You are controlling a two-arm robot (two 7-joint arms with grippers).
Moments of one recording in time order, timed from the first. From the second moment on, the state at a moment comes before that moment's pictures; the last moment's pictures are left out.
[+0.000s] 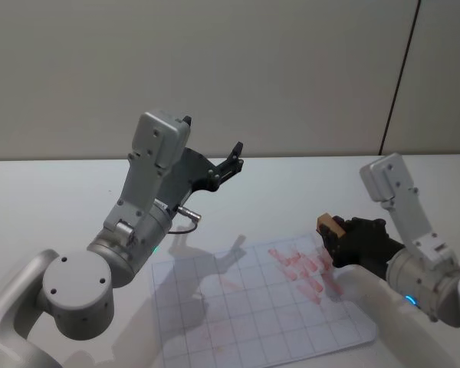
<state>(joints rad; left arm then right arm) -0.24 0.38 0.45 -1.63 -0.20 0.01 -0.01 0.10 0.24 -0.30 -1.66 0.03 0.47 0.27</state>
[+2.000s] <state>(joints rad) -0.24 0.38 0.45 -1.63 -0.20 0.01 -0.01 0.28 0.11 -0.34 -1.34 0.03 0.45 0.34</state>
